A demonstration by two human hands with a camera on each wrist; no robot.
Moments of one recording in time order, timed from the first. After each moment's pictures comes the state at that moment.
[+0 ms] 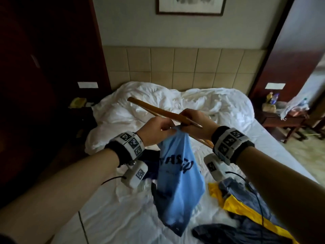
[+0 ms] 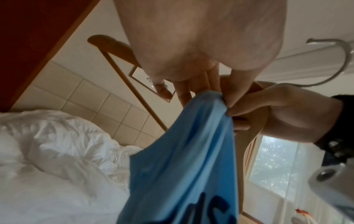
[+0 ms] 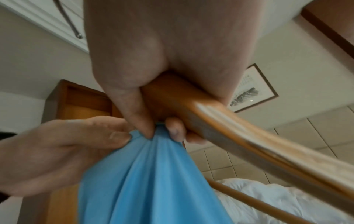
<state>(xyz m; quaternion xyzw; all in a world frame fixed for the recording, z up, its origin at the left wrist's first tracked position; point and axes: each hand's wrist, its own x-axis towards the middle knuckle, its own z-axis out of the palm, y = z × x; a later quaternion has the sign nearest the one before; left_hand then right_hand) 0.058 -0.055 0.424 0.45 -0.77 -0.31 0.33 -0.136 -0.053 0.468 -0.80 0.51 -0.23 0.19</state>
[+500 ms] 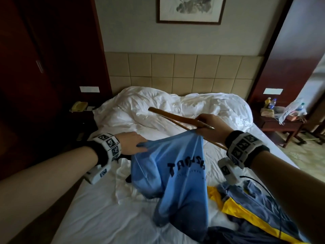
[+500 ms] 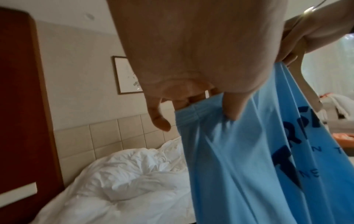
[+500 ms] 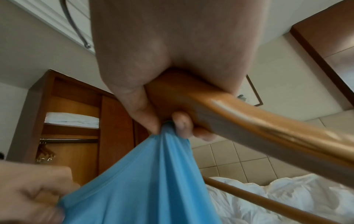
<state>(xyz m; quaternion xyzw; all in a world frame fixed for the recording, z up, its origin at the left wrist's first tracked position) 0.126 -0.035 0.425 0.54 -0.83 -0.11 -0.07 -0.179 -0.038 0.473 -0.78 0.58 -0.21 0.14</state>
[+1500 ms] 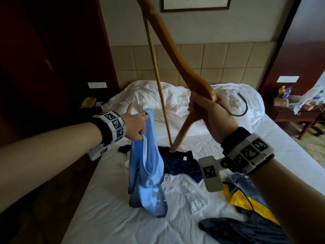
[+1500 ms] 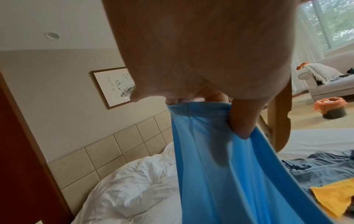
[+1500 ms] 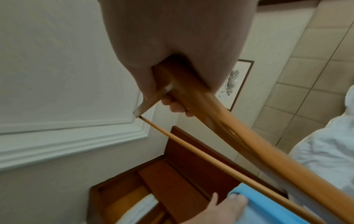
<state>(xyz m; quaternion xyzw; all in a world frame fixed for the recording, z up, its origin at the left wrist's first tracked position) 0.113 -0.039 0.467 0.53 -0.81 0.02 -0.25 -0.141 0.005 0.488 -0.57 0.30 -0.59 0.49</state>
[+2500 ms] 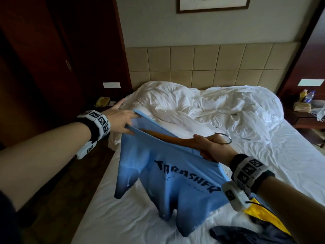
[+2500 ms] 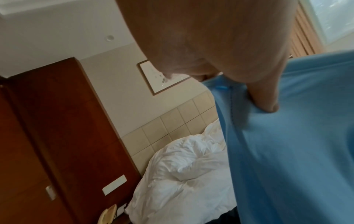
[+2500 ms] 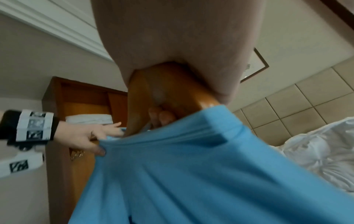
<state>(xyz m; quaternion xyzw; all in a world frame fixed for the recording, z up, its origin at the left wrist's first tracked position) 0.229 -0.051 0.463 0.51 -0.83 0.13 -0.21 -0.142 -0.010 0.395 -0.65 0.47 -0.30 0.51</state>
